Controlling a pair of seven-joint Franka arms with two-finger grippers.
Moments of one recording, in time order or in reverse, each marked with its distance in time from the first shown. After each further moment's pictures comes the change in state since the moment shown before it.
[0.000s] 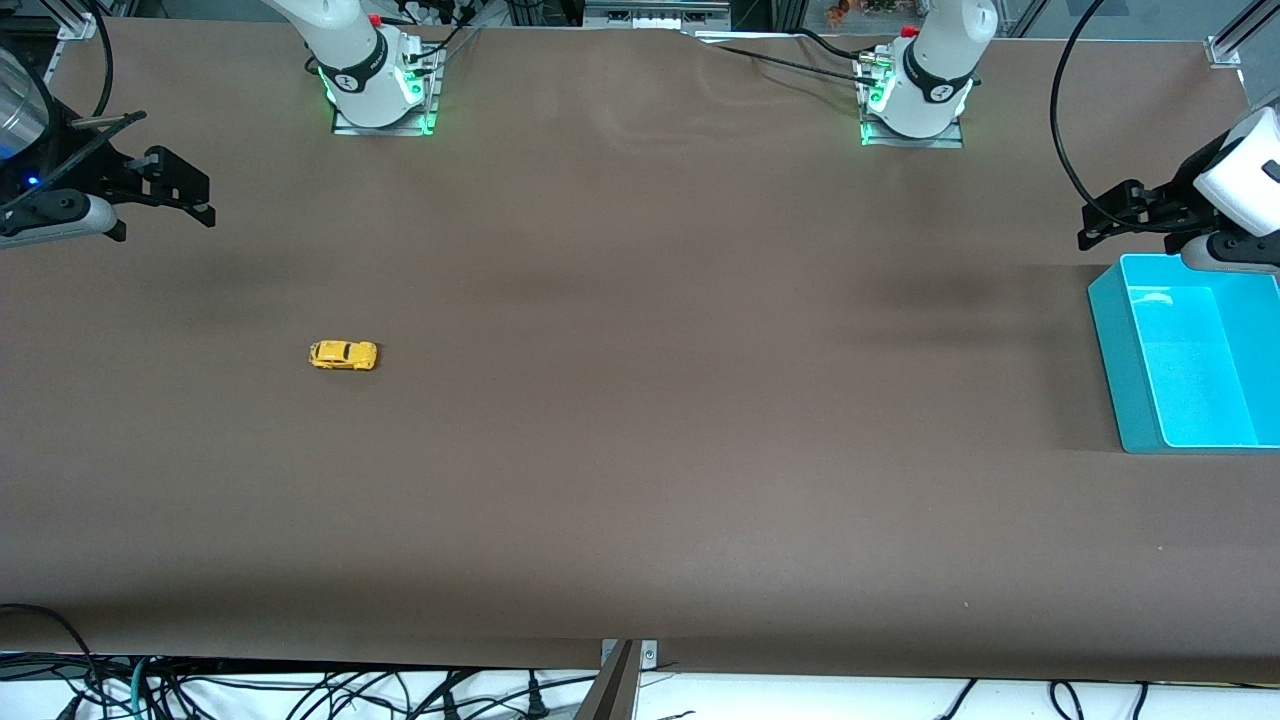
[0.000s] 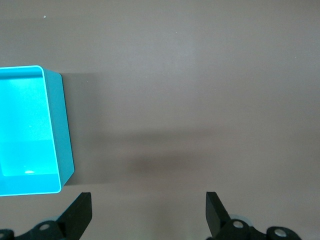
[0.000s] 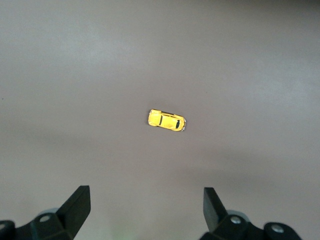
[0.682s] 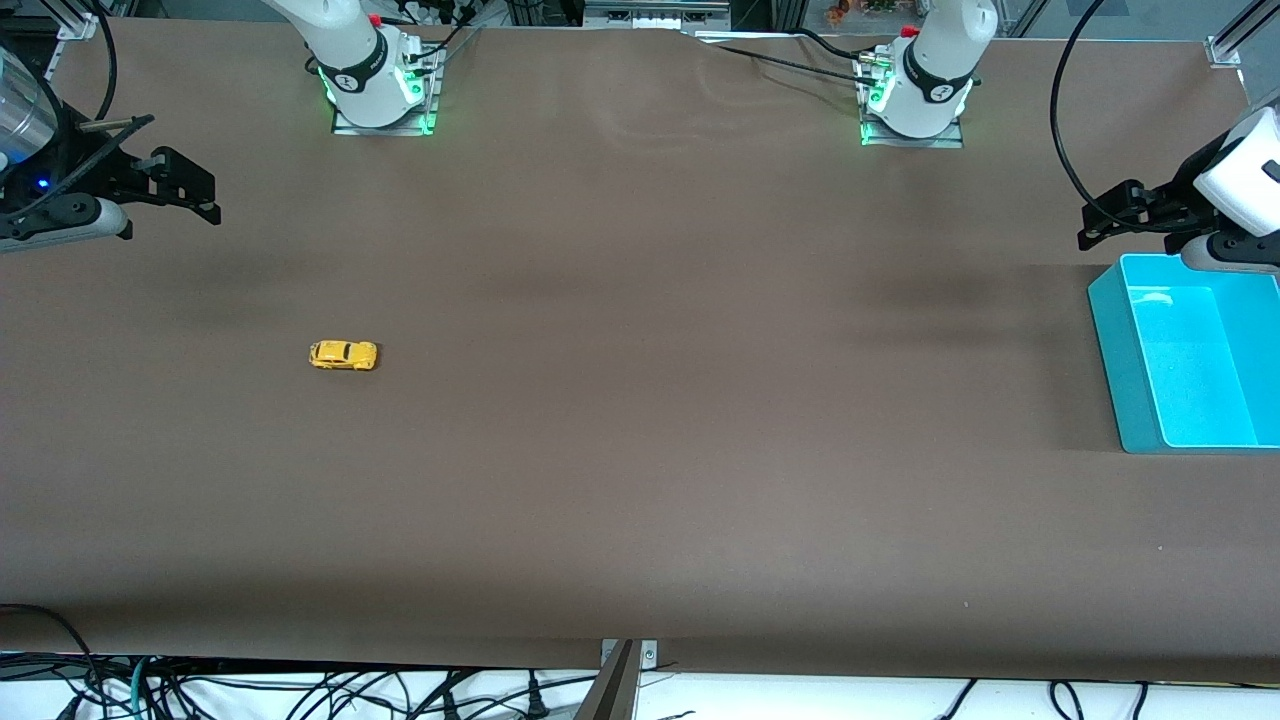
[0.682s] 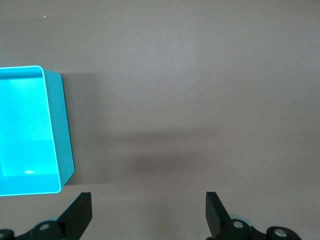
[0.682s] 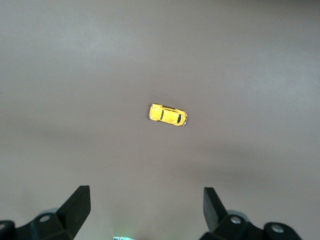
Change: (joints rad) left arm 0.000 0.000 0.000 0.000 0.000 0.000 0.000; right arm 0.002 0.008 0.002 0.000 0.000 -0.021 0.000
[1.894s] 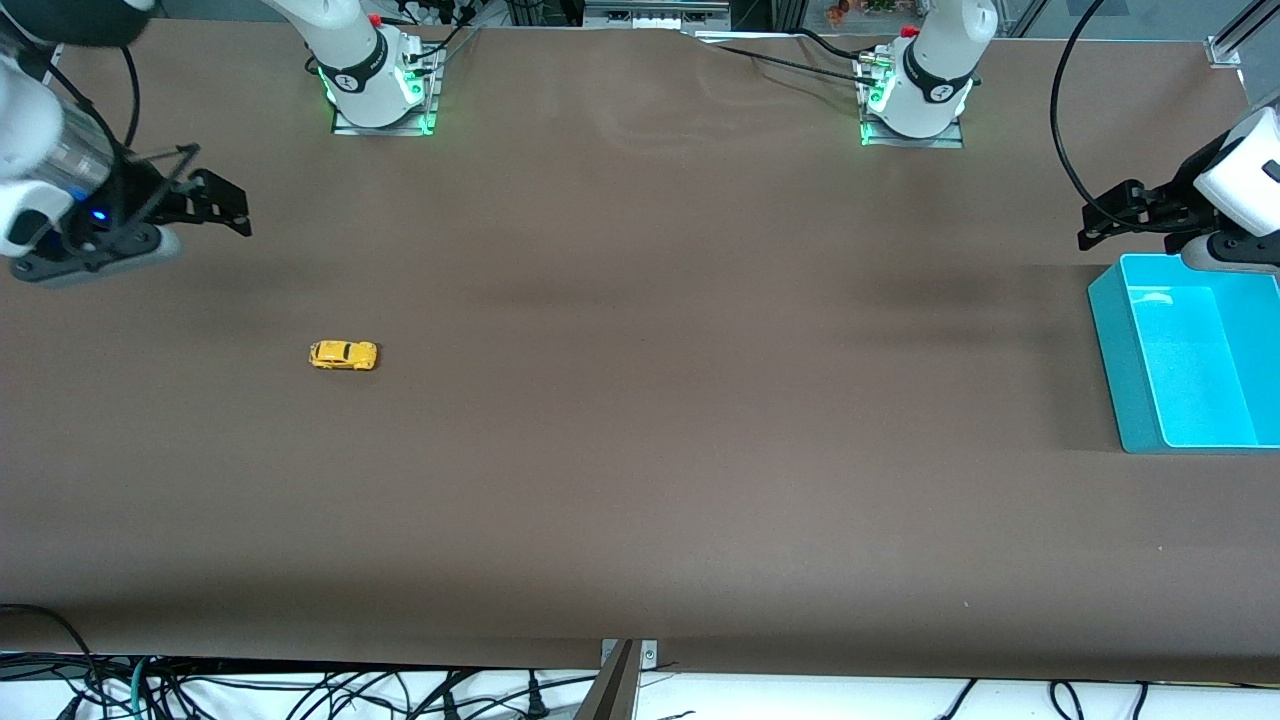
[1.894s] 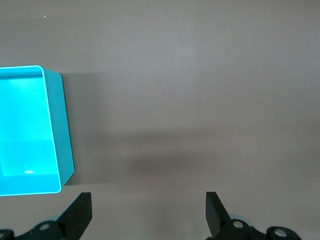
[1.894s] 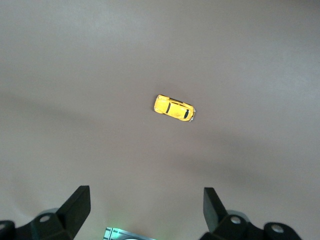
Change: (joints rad) left arm 0.000 0.000 0.000 0.000 0.000 0.000 0.000; right arm 0.010 0.060 0.011 -0.044 0.003 0.023 -0.077
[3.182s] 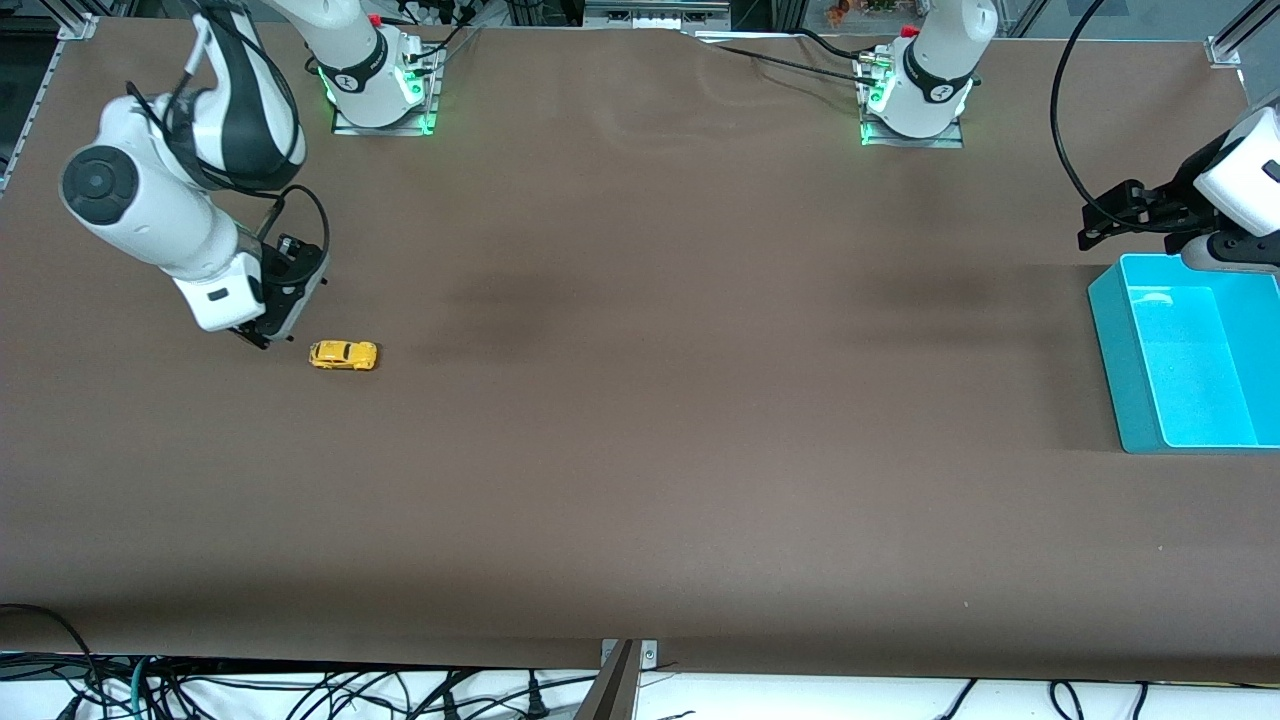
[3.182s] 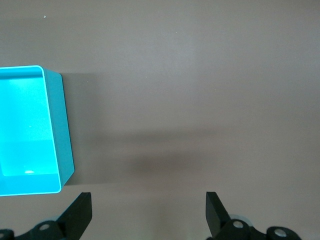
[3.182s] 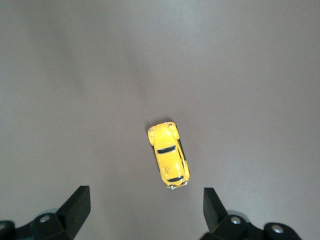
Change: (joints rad) left arm 0.000 0.000 0.000 0.000 0.000 0.000 0.000; right arm -0.011 0.068 -0.001 -0.507 0.002 0.665 -1.002
